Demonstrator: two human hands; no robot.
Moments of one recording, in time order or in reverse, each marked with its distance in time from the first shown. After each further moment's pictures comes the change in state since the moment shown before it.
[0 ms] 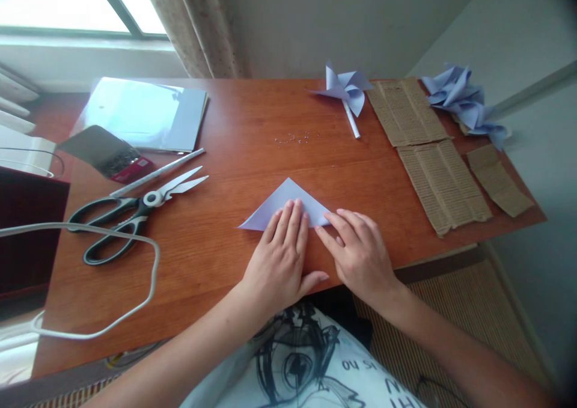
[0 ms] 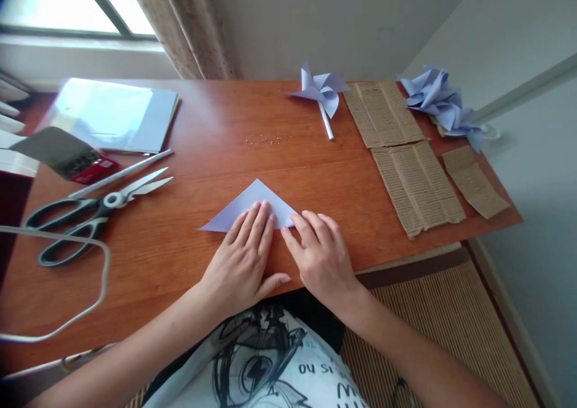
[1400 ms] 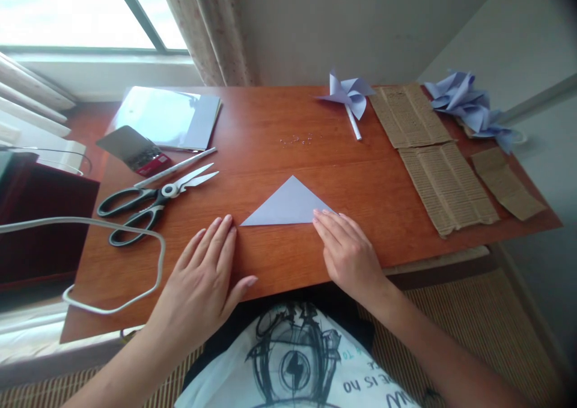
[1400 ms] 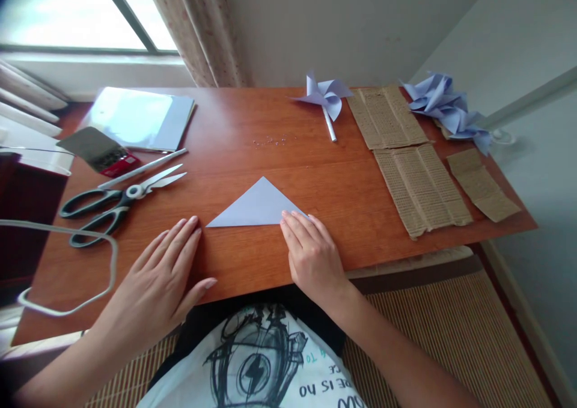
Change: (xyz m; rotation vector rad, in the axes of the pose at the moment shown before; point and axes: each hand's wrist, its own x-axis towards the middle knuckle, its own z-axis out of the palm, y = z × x) left_hand -0.098 -0.049 -0.034 0.238 0.009 -0.171; right_hand 0.000 -0.011 0.011 0.203 -0.035 0.009
